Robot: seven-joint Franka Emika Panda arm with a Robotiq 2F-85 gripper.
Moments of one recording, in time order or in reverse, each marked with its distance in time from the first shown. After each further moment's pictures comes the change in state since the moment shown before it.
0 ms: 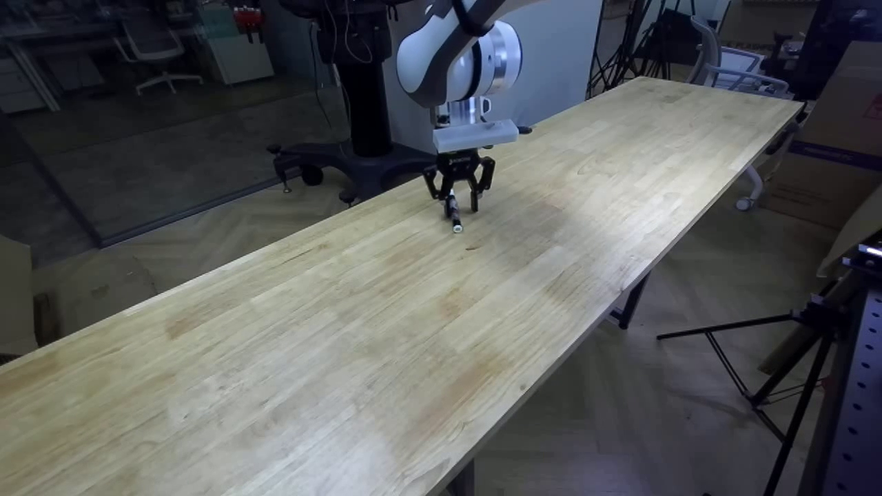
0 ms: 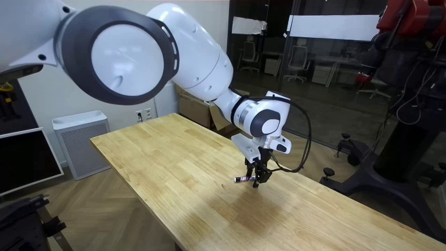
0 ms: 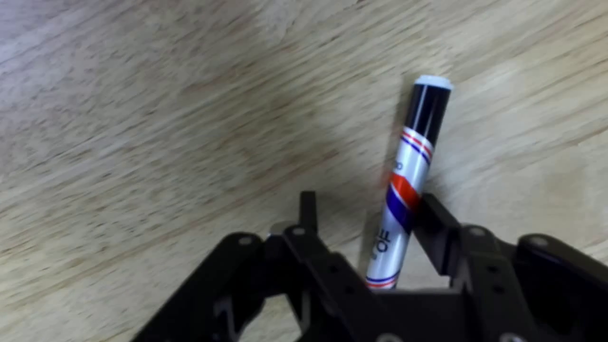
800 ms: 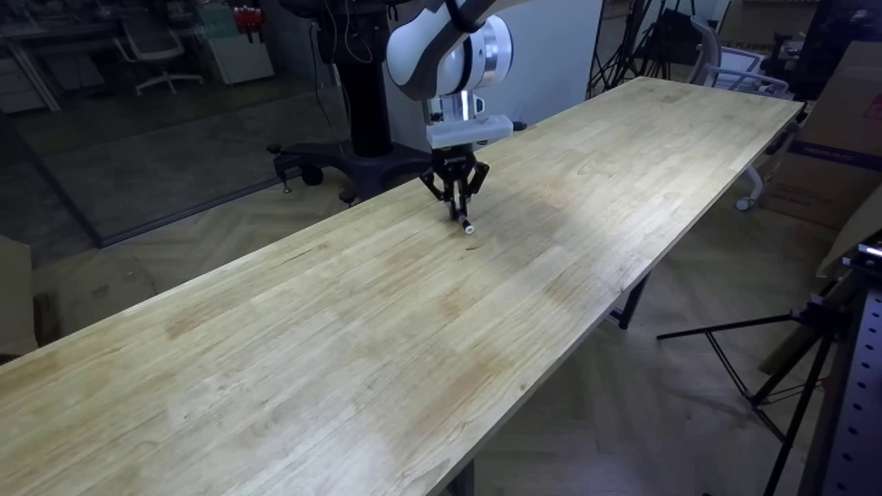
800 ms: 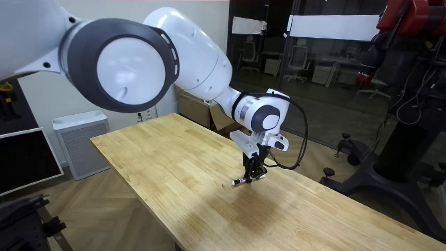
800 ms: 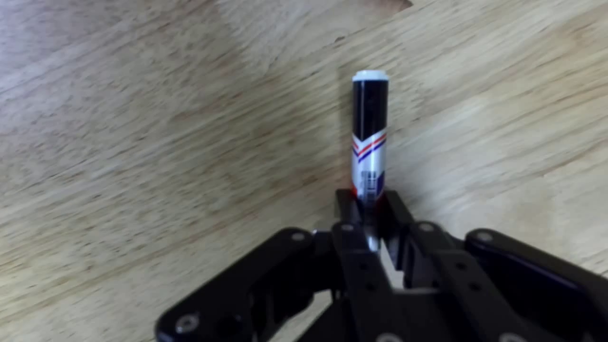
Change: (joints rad) arm 0.007 0.032 0.007 0.086 0.001 -0.127 0.001
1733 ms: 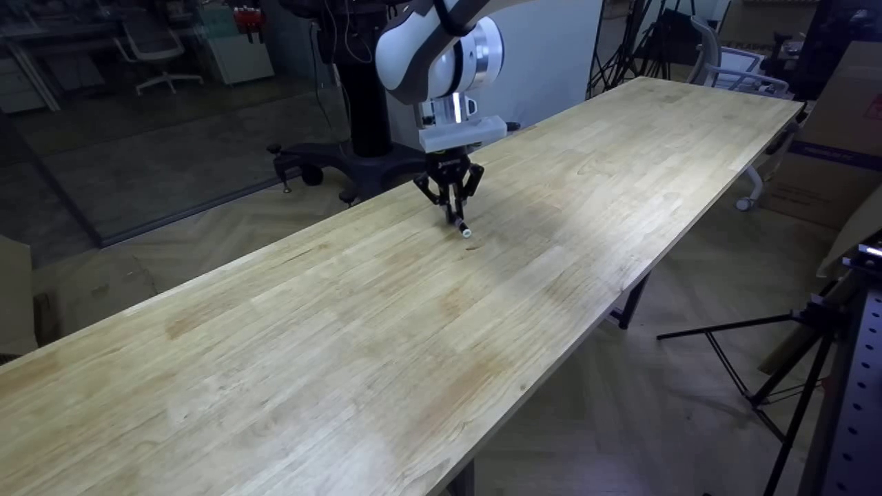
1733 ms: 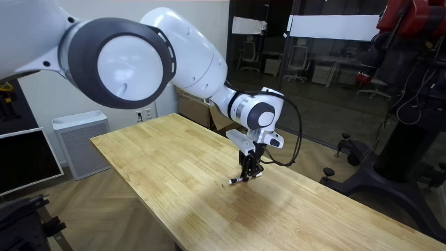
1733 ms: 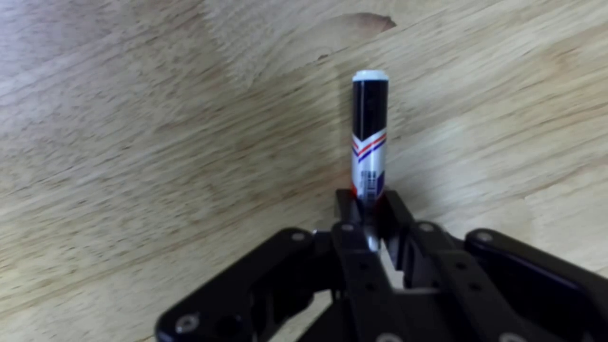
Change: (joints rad) arm 0.033 0.000 -0.015 0.001 -0.010 -0.015 0.004
